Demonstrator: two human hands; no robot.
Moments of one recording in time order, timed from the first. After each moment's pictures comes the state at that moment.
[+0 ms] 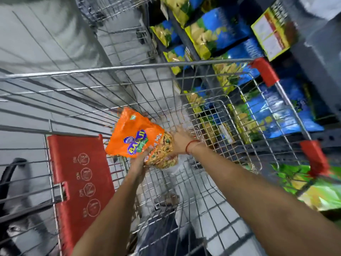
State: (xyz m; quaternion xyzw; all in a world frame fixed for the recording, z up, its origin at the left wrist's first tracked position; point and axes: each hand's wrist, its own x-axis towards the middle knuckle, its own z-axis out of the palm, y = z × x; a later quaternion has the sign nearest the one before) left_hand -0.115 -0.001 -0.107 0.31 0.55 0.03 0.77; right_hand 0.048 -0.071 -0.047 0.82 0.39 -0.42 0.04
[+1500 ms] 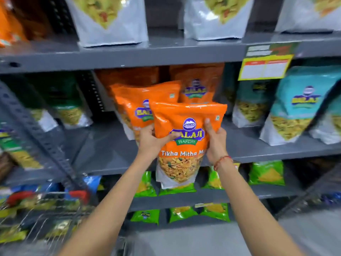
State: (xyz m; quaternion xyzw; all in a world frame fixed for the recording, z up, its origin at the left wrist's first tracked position) left_hand -0.014 -0.536 0.316 0.71 -0.23 -0.07 0.66; right_hand -0.094 -0.697 0.296 0.52 -0.16 0.30 -0.78
